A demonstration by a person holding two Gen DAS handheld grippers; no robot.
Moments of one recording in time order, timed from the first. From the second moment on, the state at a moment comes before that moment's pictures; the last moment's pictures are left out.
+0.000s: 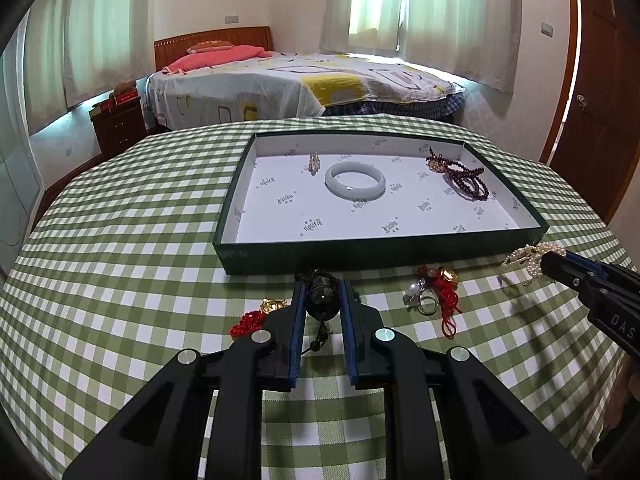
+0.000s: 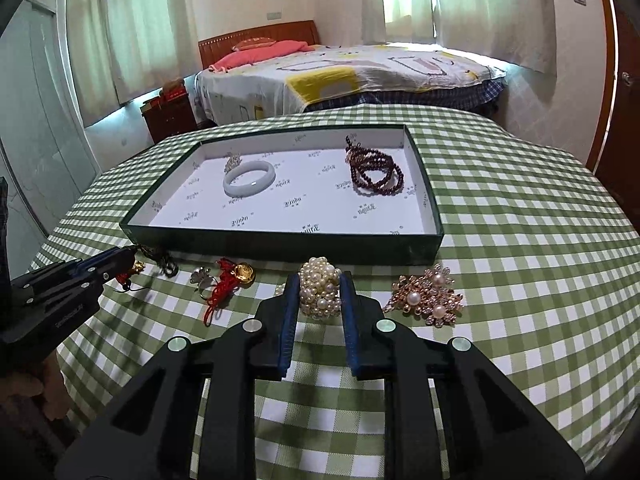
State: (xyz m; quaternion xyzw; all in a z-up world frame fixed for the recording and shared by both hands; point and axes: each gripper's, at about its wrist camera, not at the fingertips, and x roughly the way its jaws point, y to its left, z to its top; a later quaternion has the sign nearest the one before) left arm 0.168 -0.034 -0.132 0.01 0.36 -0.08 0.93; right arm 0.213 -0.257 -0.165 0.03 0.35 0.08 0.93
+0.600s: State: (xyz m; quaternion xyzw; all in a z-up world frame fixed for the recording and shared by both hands) left arm 0.166 -0.035 -0.093 0.01 0.31 -0.08 0.95; right arm 0.207 -0.254 -0.119 0.02 0.29 0.08 0.95
